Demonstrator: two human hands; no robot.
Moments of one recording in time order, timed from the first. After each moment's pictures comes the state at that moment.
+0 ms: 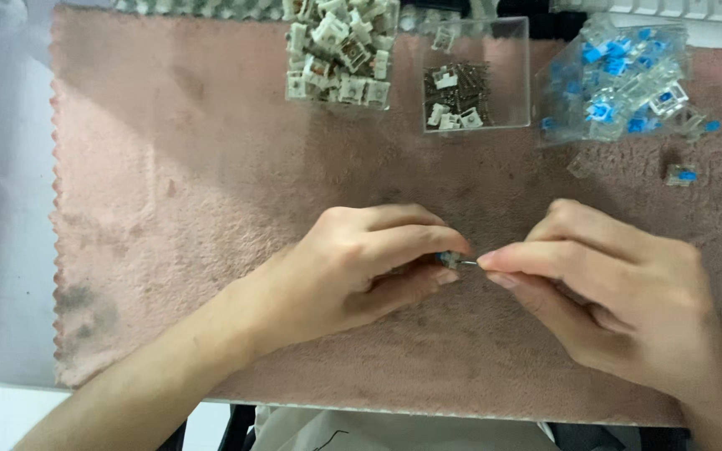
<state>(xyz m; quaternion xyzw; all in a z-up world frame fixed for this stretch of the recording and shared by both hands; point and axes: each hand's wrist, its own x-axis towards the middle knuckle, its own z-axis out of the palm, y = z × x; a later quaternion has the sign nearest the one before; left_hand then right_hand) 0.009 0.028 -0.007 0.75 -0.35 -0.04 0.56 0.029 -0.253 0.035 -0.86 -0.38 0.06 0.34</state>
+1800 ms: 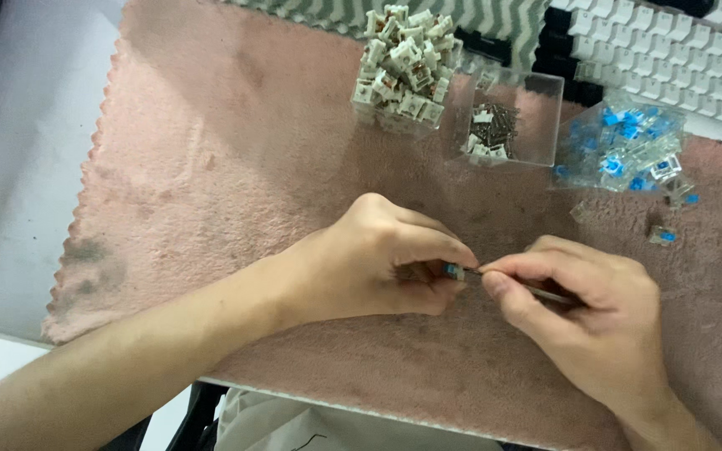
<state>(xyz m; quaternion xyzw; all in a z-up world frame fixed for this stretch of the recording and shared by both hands) 0.011 0.020 -0.034 0.73 -0.32 0.00 0.61 0.025 -0.243 0.016 -0.89 -0.25 0.10 0.38</state>
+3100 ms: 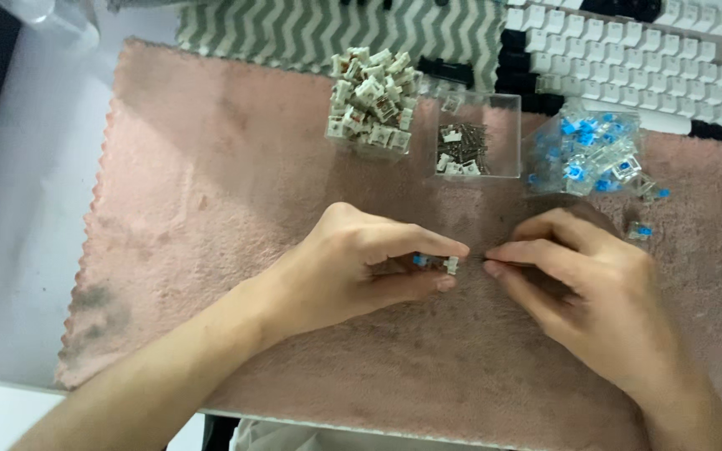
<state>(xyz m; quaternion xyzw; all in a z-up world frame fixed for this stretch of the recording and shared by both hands) 0.017 0.033 -0.012 0.78 -0.28 -0.01 0.56 0.047 -0.257 0.021 -0.90 -0.34 0.04 0.26</state>
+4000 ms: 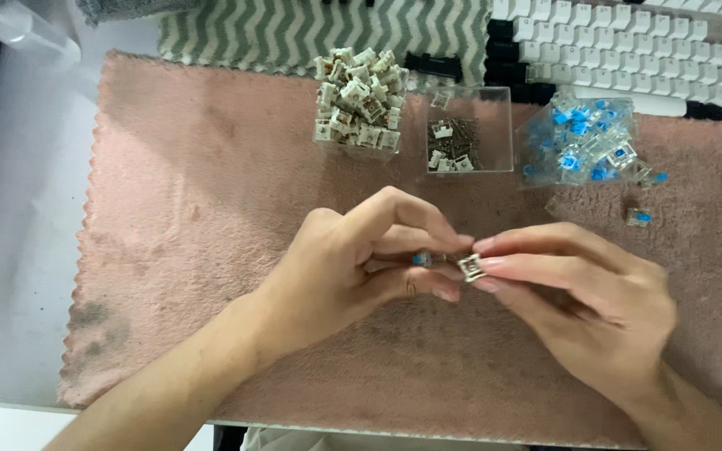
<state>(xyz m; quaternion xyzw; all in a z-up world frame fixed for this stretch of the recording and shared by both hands) 0.011 0.033 0.014 0.74 -0.23 -0.08 0.63 0.025 -0.234 0.024 -0.83 -0.34 -0.06 0.44</state>
